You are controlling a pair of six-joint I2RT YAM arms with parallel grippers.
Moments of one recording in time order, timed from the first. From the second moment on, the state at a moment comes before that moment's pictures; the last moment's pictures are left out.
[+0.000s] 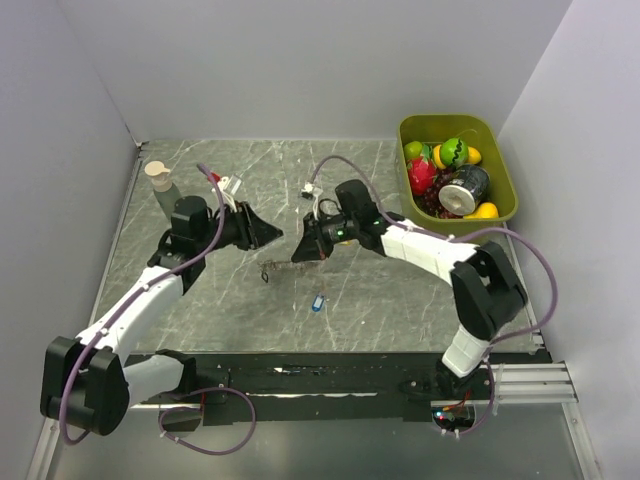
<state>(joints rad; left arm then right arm) -0.29 1.13 0.72 0.12 0.64 -0.54 0.63 1.71 1.14 -0.07 -0.82 0.20</state>
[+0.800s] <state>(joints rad) -0.29 1.04 0.85 0.21 0.90 -0.55 0.56 1.35 1.10 0.20 -0.98 0.34</state>
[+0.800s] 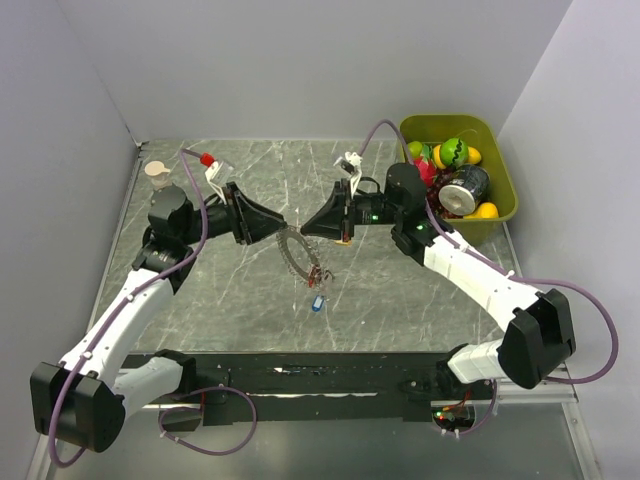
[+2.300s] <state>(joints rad) -0.35 1.10 0.85 0.45 1.07 -0.72 0.53 1.35 1.01 0.52 -1.04 0.64</state>
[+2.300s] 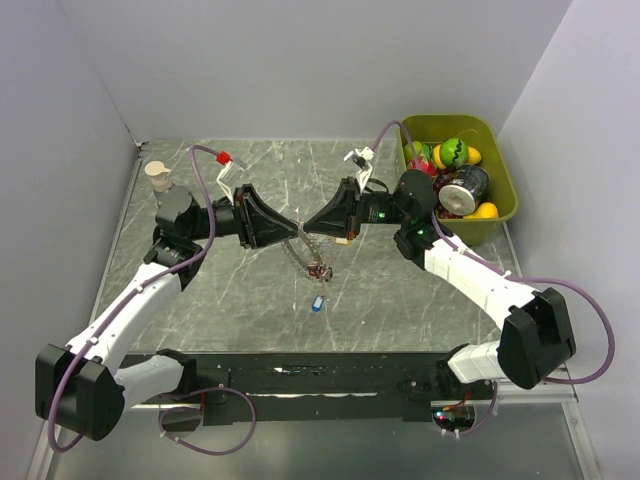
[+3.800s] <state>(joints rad) -0.42 1.12 0.97 0.17 0.89 -0.53 0.51 1.31 1.02 0.33 -0.87 0.60</state>
